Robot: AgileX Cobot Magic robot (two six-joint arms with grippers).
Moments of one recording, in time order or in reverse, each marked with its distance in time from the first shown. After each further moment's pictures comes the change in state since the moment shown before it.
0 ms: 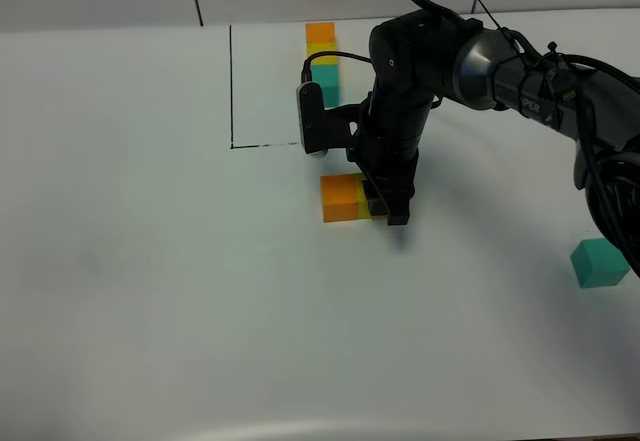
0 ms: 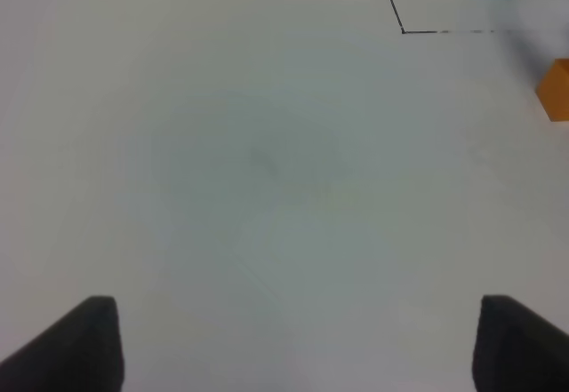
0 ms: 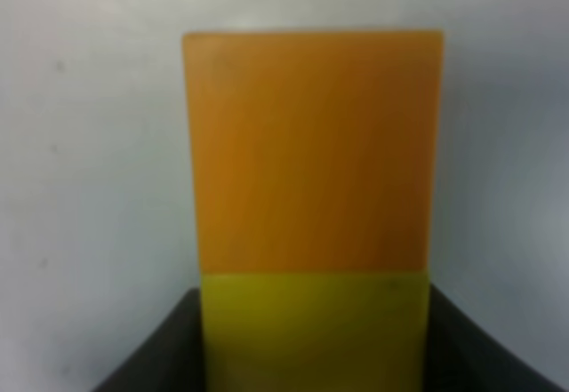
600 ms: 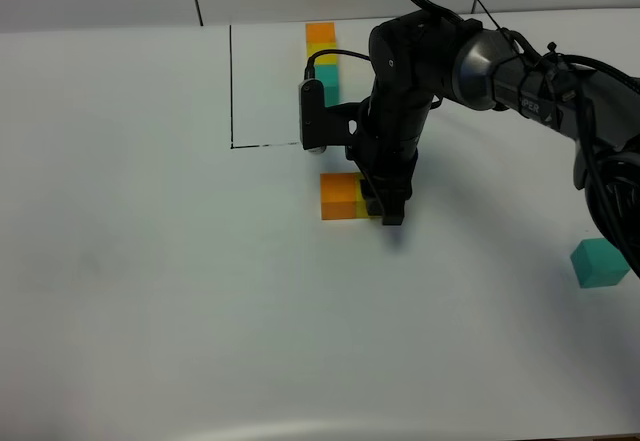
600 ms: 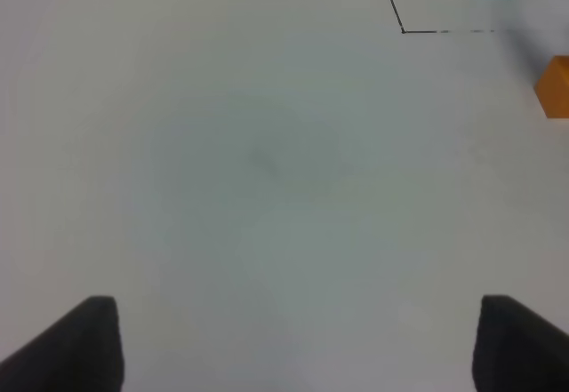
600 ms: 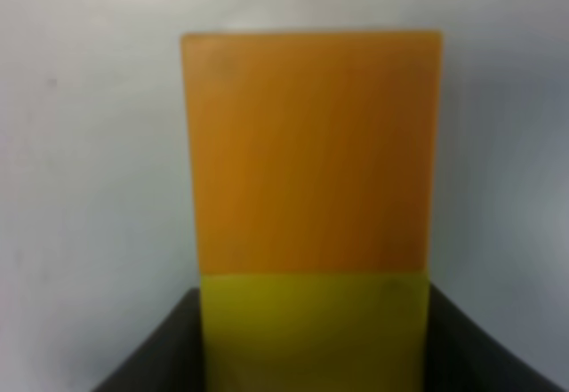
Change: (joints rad) left arm 0.000 0.000 0.000 0.000 0.000 0.000; right arm 0.000 0.001 0.000 0.002 -0.007 0.070
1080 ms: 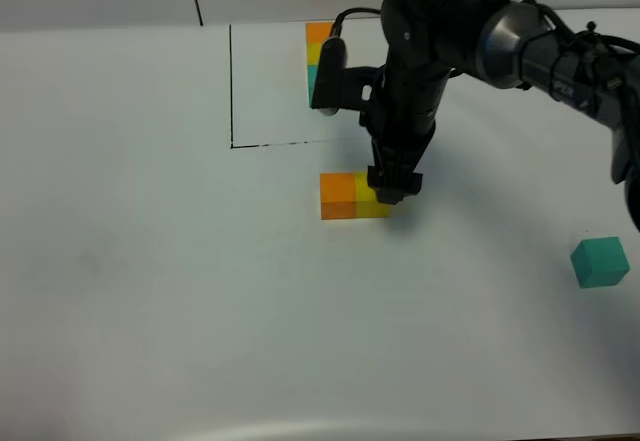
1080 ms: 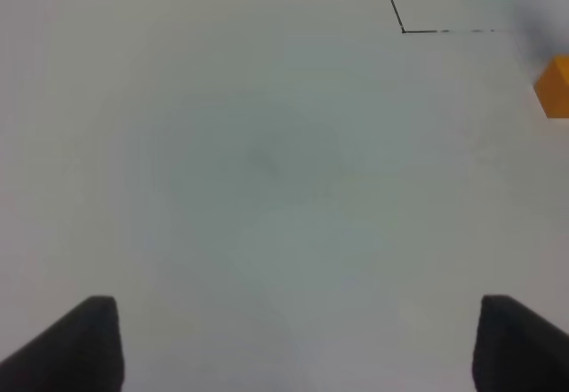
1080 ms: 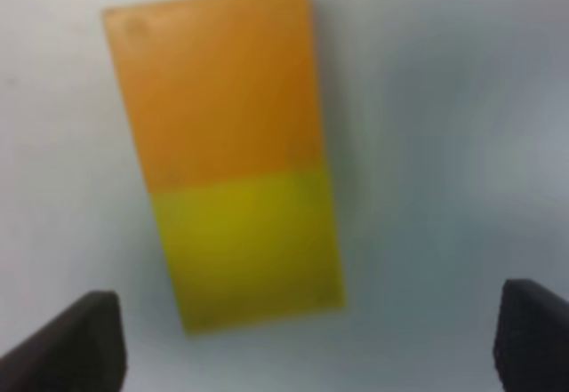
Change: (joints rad) left arm 0.000 0.000 0.000 0.000 0.000 0.000; right arm -0.016 -0.105 0.010 -0.102 0.041 0.244
